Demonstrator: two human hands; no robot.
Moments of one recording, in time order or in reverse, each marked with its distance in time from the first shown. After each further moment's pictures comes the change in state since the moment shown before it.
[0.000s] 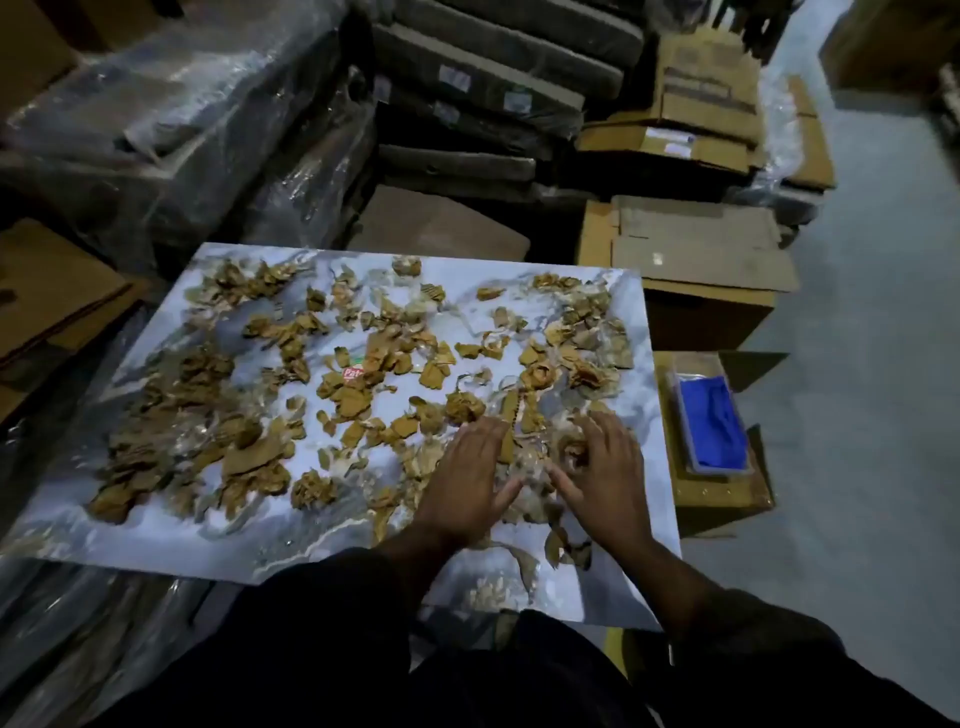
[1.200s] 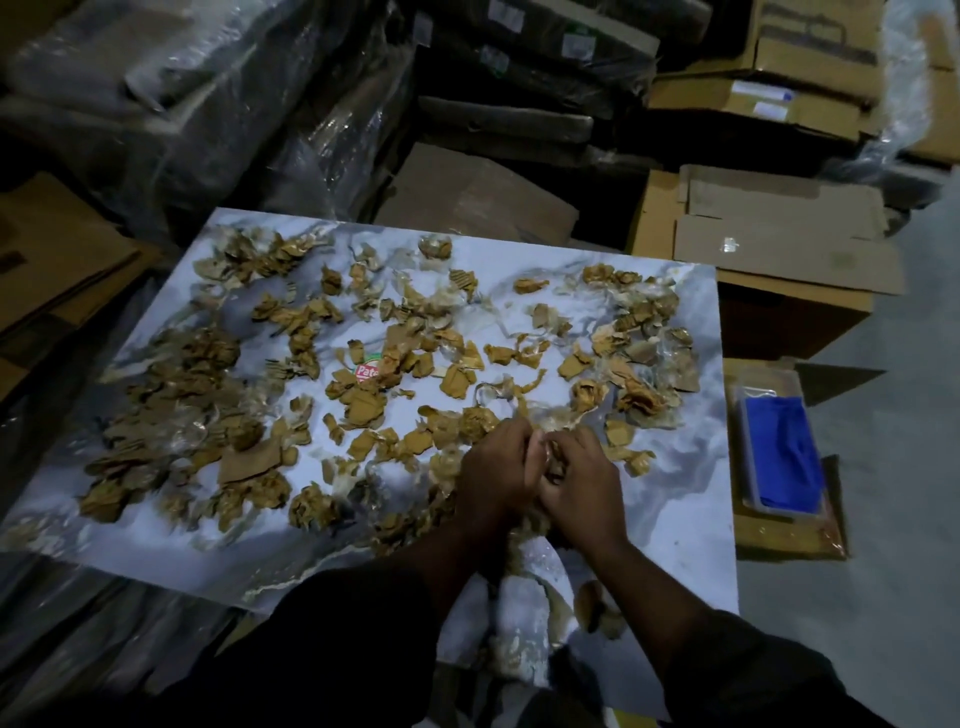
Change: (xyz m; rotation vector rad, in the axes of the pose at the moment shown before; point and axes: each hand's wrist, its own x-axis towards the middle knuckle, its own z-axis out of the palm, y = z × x) left_hand 0.069 -0.009 0.023 -0.274 0.333 -0.247; right_hand 0.065 -0.049 0.049 0.262 -0.038 -0.065
